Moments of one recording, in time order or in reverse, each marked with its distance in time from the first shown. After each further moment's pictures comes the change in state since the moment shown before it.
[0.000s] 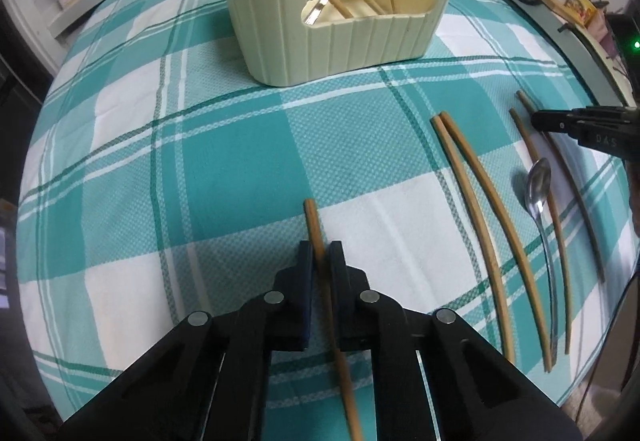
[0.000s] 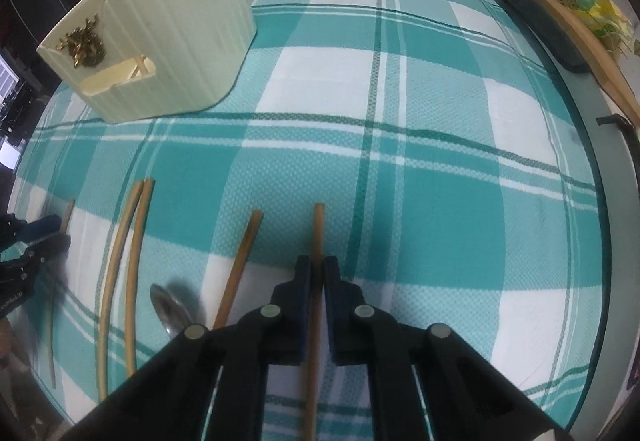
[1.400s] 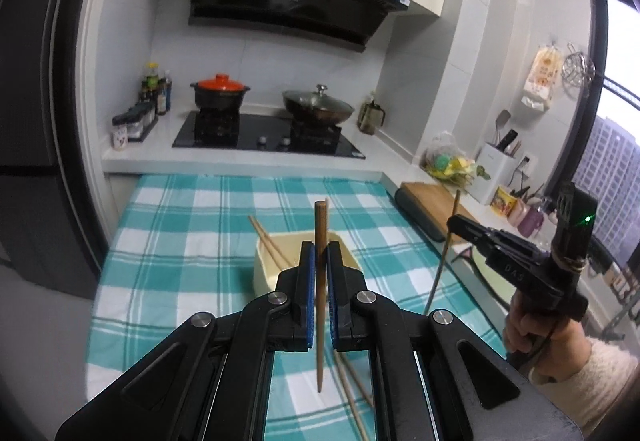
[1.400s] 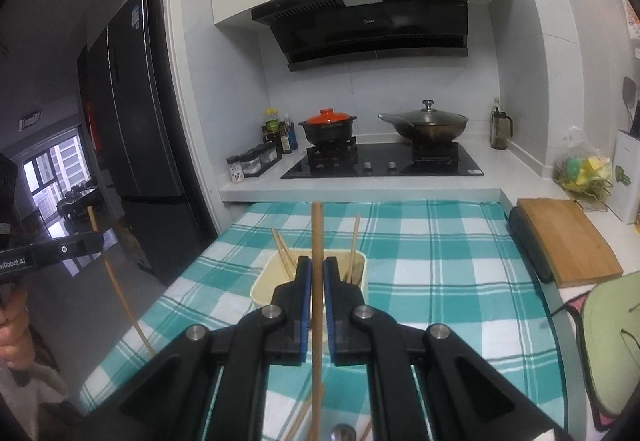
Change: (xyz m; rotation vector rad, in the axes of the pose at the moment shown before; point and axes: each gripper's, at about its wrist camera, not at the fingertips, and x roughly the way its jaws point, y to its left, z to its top) left arm -0.307 0.043 0.040 -0.143 -0.697 -0.167; right arm -0.251 0.067 0.023 -0.059 -0.784 0.190
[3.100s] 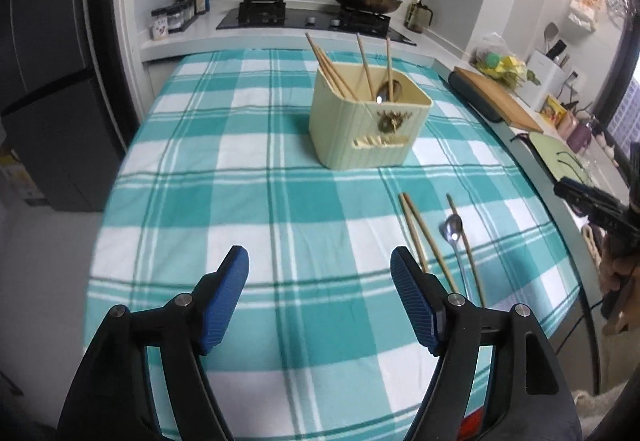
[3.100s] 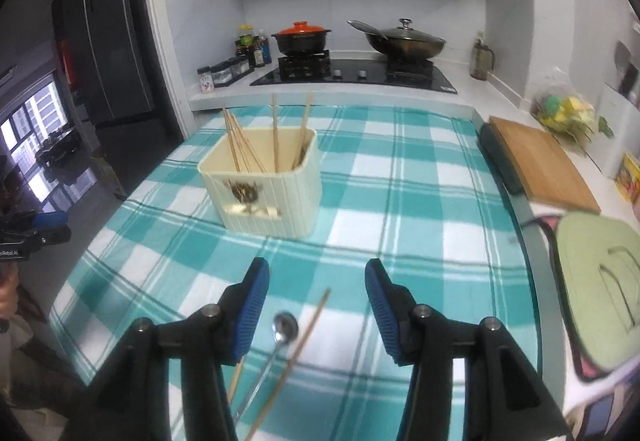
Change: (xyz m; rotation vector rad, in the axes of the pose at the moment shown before) left arm 0.012 0.038 -0.188 -0.027 0.336 0.156; right arm -0.026 -0.046 -0.106 -0.009 0.306 -0.111
